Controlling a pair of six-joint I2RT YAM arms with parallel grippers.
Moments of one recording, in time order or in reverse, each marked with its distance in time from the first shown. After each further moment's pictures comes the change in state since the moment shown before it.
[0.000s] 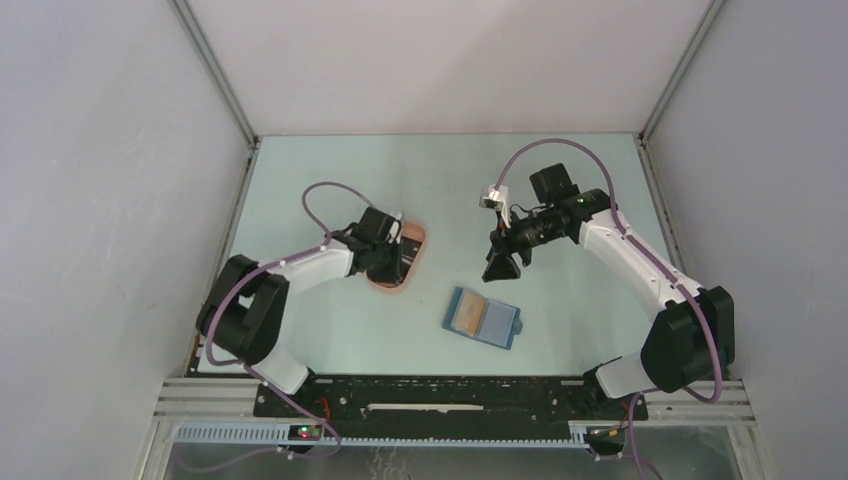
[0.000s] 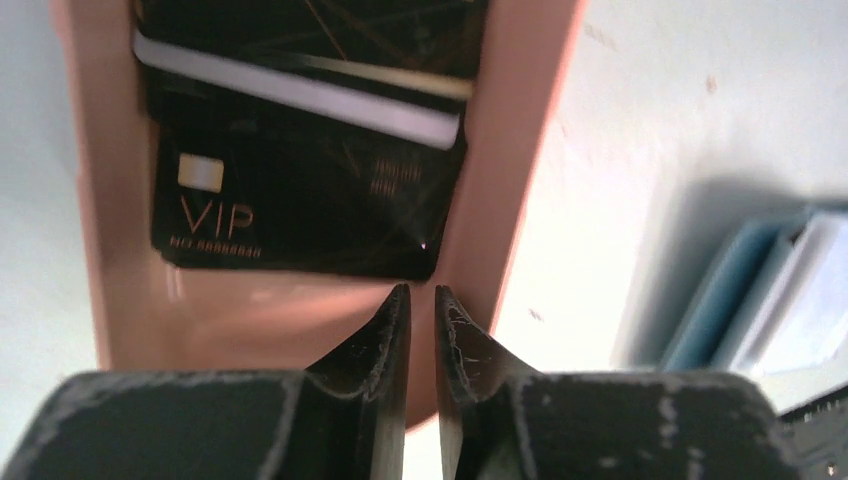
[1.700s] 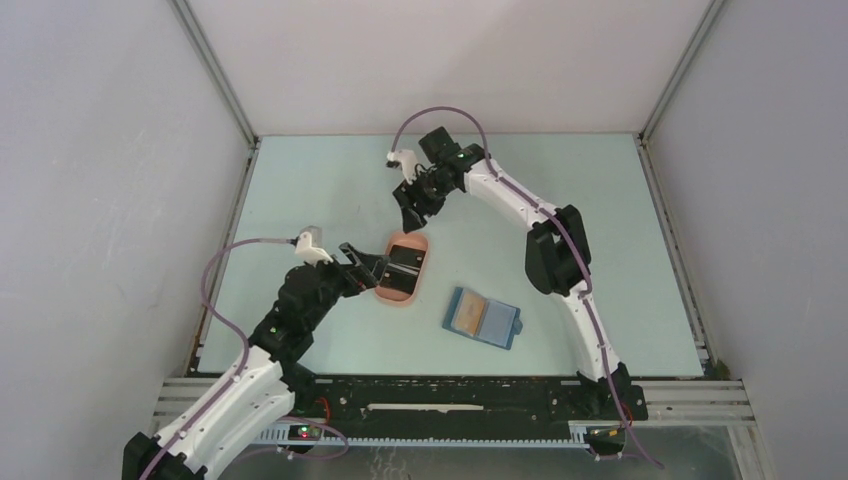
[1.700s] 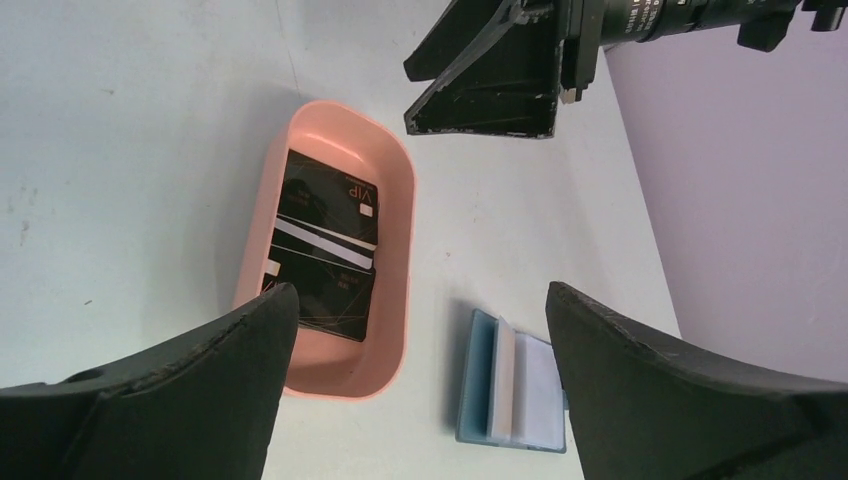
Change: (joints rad) left arm 0.002 -1.026 -0.596 0.391 -0.189 -0.390; right arm 0.223 0.895 0.986 0.014 0.321 0.300
